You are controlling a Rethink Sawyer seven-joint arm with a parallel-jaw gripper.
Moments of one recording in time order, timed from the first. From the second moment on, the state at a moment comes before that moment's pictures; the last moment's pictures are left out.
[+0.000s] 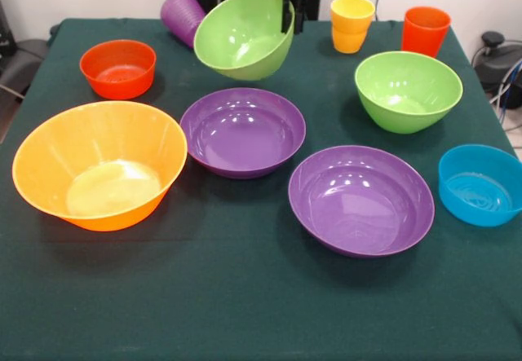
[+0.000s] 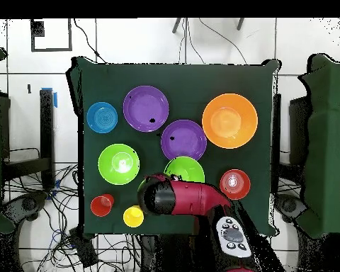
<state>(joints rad) -0.29 -0.76 0.06 2.04 -0.17 0.30 1.59</state>
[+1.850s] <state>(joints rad) -0.30 -0.76 0.15 1.82 -0.11 0.54 1.59</state>
